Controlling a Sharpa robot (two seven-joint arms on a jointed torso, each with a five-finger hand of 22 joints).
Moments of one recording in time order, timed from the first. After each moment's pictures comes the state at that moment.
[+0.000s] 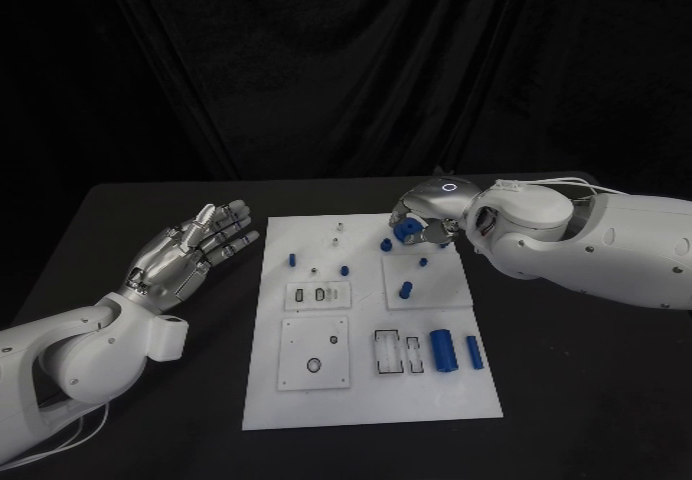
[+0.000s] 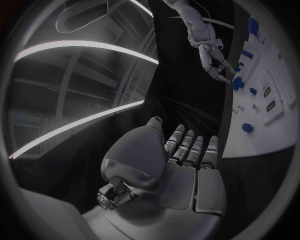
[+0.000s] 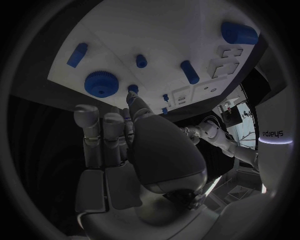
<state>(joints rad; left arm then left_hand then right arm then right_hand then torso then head) 1.25 -1.03 -0.21 1.62 0.06 0.10 0.68 1.35 0.29 -0.18 0.29 0.41 0.43 0.16 0.09 0.05 0.22 0.21 0.23 0.05 0.10 0.20 0.14 0.03 0.15 0.10 0.29 0.08 0.05 1.49 -0.92 -0.25 1.61 -1.73 -0.20 -0.14 1.56 0.01 -0.02 0.06 0.24 0.77 0.11 0.22 0.07 0.71 0.12 0.48 0.06 1.33 0.00 1.27 0.69 0.15 1.20 0.11 1.20 0.84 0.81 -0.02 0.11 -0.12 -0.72</state>
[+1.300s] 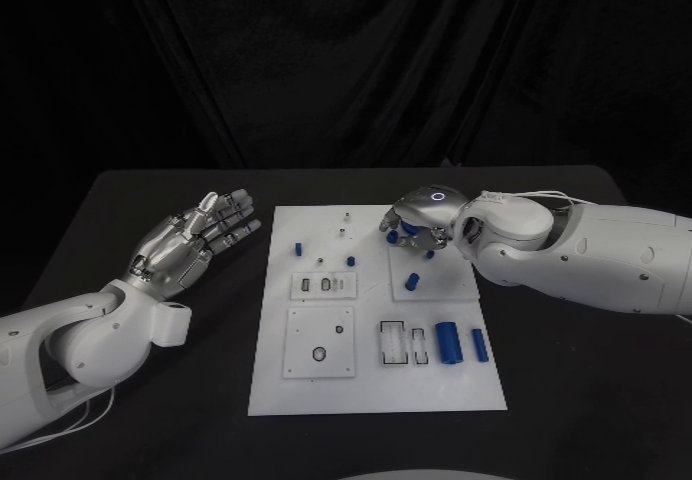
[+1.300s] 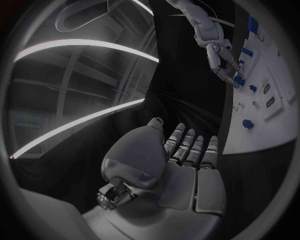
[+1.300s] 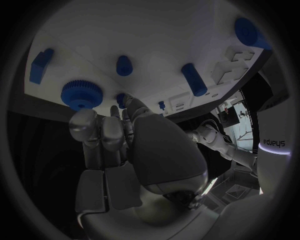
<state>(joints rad) 1.25 -1.03 -0.21 1.62 0.07 0.10 0.68 1.36 0.29 -0.15 0.28 0.45 0.46 0.16 0.10 0.05 0.23 0.22 0.26 0.05 0.11 0.21 0.15 0.03 0.15 0.10 0.28 0.08 0.05 1.42 -0.83 -0.25 1.53 -1.74 -0.26 -0.13 1.58 -0.01 0.11 0.07 0.30 0.77 0.10 0.16 0.07 0.78 0.13 0.39 0.06 1.38 0.03 1.34 0.85 0.13 1.25 0.13 1.27 0.97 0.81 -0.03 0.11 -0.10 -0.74</state>
